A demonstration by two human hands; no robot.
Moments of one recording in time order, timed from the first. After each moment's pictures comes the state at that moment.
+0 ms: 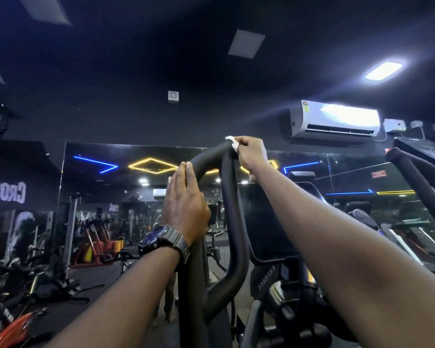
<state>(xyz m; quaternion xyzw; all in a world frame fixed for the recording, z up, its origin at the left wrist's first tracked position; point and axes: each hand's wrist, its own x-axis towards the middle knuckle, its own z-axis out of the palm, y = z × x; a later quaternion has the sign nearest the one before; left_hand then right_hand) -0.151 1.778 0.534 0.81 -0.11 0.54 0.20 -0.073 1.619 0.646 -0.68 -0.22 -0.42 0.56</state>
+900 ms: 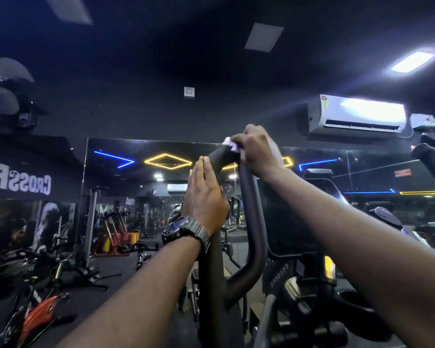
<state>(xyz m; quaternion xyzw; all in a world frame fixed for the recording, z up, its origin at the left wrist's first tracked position) -0.139 1.776 0.530 0.79 -0.14 0.56 0.21 -0.100 1.638 0.634 -0.70 -0.26 -0.66 0.08</state>
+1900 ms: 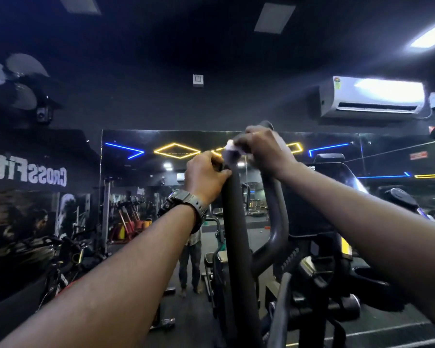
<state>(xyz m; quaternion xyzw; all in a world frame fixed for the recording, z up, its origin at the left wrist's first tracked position) -0.162 1.834 0.550 0.75 -0.16 0.53 0.36 -0.142 1.669 0.607 -0.75 -0.30 -0.58 0.05</state>
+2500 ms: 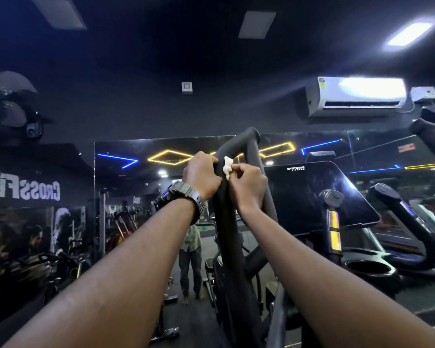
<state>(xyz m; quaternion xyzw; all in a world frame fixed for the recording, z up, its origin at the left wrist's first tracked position) -0.176 1.826 0.576 0.84 -0.16 0.49 0.16 -0.158 1.720 0.537 -0.67 -0.10 -0.53 0.51</state>
